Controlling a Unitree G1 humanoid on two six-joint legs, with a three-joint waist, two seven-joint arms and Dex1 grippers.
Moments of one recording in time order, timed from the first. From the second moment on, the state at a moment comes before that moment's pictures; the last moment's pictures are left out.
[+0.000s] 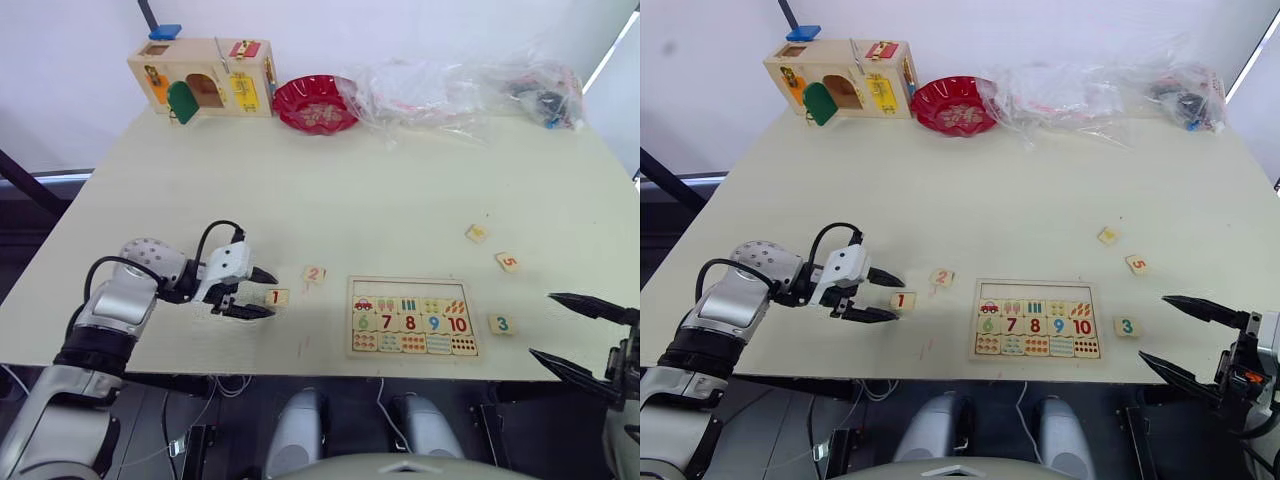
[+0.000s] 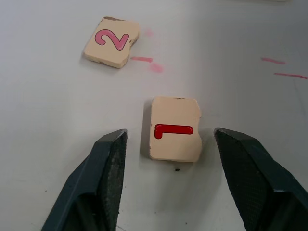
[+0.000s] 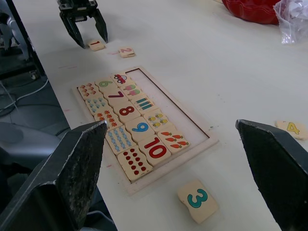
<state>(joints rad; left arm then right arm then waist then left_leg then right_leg) -0.41 0.87 -0.18 0.25 -0.14 0.04 -1.47 0.52 -0.71 -0.63 -0.42 0.69 0.11 1.26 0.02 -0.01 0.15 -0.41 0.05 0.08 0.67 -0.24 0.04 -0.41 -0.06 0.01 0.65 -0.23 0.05</state>
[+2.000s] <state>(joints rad) -0.98 0.76 -0.69 -0.23 -0.04 0.89 -1.37 0.42 -0.93 -0.82 -0.28 0.83 0.23 1.54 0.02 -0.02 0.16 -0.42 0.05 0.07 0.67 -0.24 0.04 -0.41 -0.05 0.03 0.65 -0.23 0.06</state>
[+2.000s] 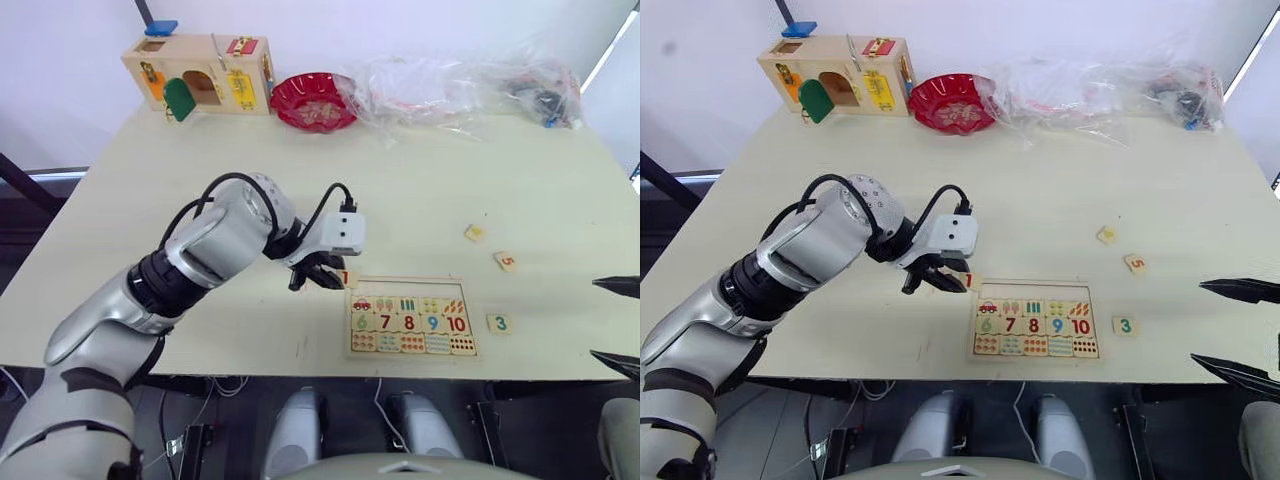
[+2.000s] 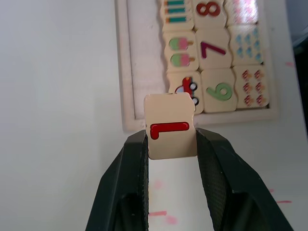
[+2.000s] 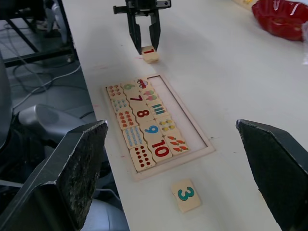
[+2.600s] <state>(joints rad) -1.04 0.66 -0.80 -0.13 0.05 0.90 -1.36 0.32 -0.94 -0.67 -0.15 0.74 0.14 1.61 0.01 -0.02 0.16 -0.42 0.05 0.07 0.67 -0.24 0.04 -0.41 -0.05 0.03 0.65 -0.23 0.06</state>
